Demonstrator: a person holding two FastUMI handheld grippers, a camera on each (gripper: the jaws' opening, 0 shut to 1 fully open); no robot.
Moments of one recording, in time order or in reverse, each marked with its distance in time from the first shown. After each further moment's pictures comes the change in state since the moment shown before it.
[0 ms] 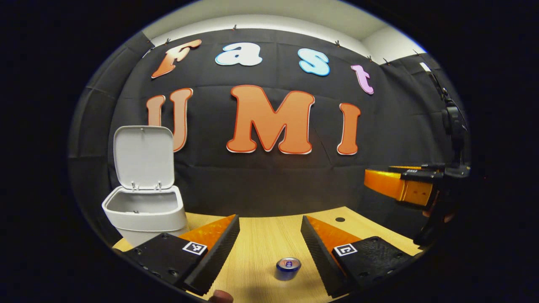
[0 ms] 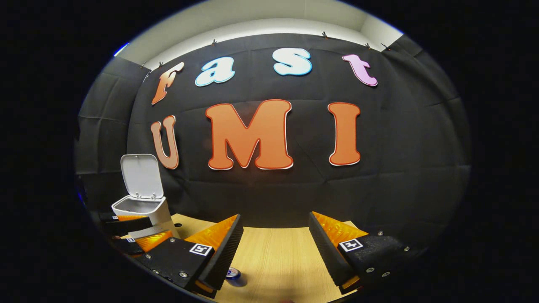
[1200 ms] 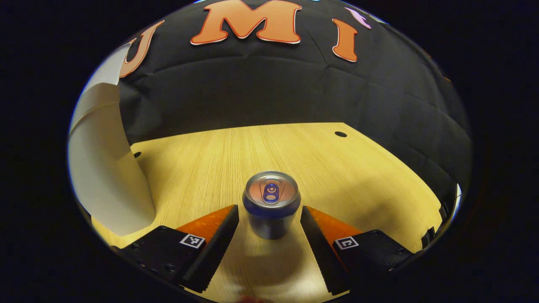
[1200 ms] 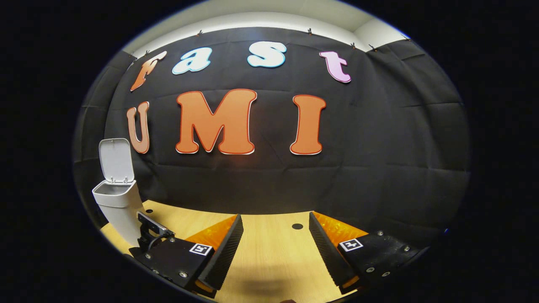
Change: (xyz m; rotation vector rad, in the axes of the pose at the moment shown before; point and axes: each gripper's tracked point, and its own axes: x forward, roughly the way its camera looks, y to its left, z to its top) left arm 0.081 -0.043 -0.265 0.015 0.548 -0.076; right arm -0.038 -0.078 -0.017 -0.059 0.070 -0.195
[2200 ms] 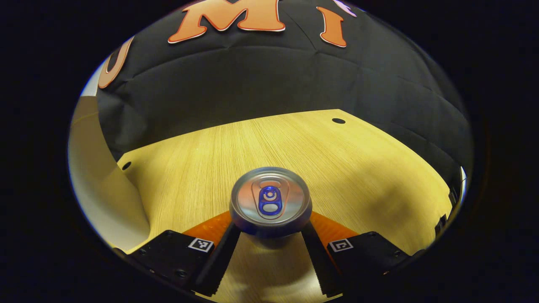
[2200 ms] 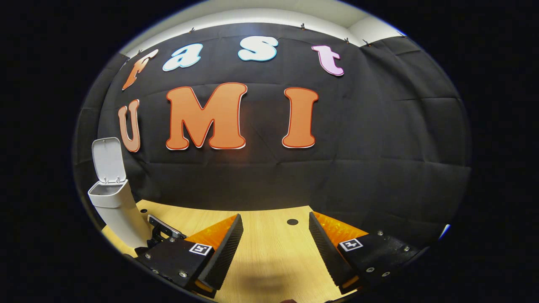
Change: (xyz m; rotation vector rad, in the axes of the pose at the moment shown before) left arm 0.028 -0.001 0.008 0.109 0.021 -0.028; right arm 0.008 -0.002 -0.014 0.032 0.034 -0.040
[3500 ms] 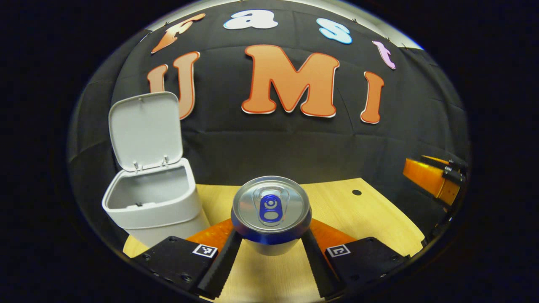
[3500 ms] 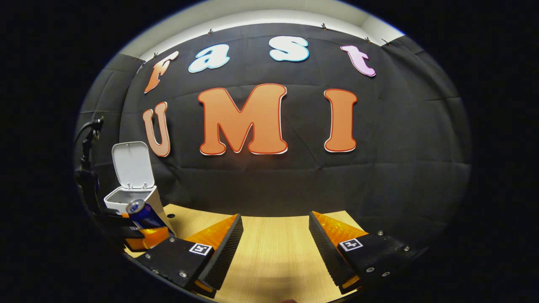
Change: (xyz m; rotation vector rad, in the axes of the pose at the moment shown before) left arm -0.209 0.110 0.166 -0.196 -0.287 0.188; right arm 0.016 0.104 0.011 0.002 -0.018 0.210
